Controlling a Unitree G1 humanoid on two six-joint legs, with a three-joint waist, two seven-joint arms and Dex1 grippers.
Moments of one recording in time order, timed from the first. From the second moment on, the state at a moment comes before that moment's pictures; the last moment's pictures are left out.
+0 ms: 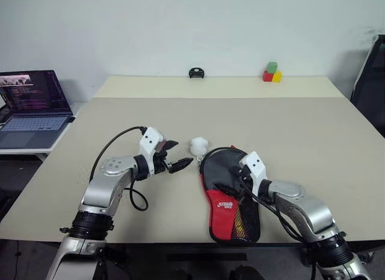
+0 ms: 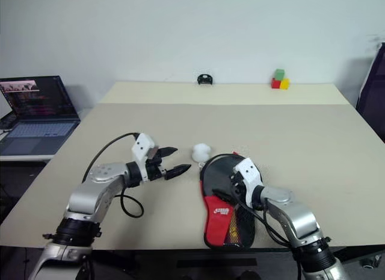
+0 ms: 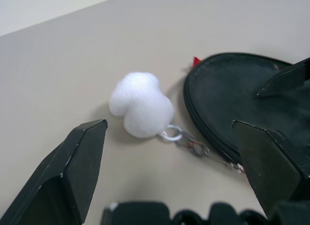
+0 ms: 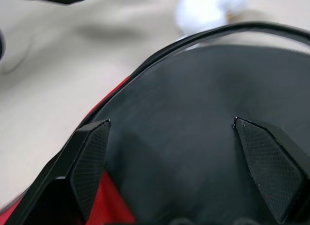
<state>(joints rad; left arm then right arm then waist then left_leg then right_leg) -0.53 0.52 -0.04 0.10 -0.30 0.44 -0.81 -0.39 -0.34 0.19 -0.15 0.32 0.72 0.50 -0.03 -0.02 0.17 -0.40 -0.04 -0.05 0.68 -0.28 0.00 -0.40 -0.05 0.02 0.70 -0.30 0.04</state>
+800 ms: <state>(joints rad) -1.04 0.27 -0.11 1.08 -0.06 0.23 -0.75 -0.37 -0.28 0.18 -0.15 0.27 0.73 0.43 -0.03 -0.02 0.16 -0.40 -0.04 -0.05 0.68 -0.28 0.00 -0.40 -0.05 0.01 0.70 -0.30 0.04</state>
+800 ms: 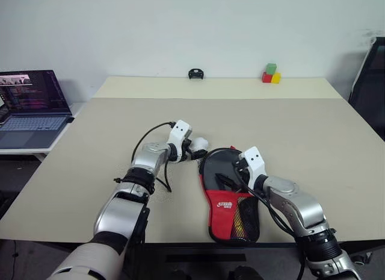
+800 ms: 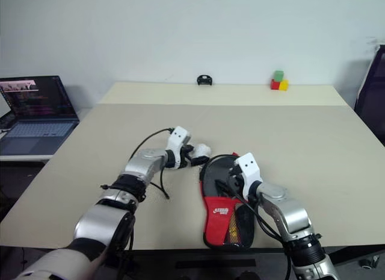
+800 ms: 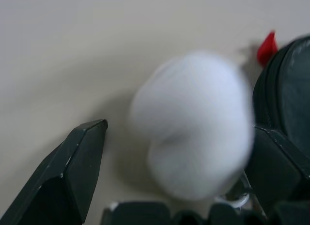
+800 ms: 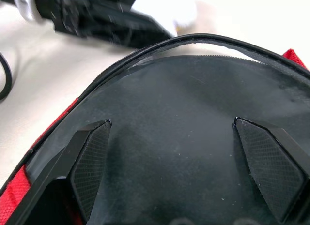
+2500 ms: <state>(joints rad) -1.26 0.06 -0.15 1.38 0.26 -0.05 -0.49 -0.21 -0.41 0.19 -0.40 0.22 0.90 0.41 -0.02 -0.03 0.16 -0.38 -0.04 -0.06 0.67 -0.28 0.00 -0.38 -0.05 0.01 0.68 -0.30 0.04</state>
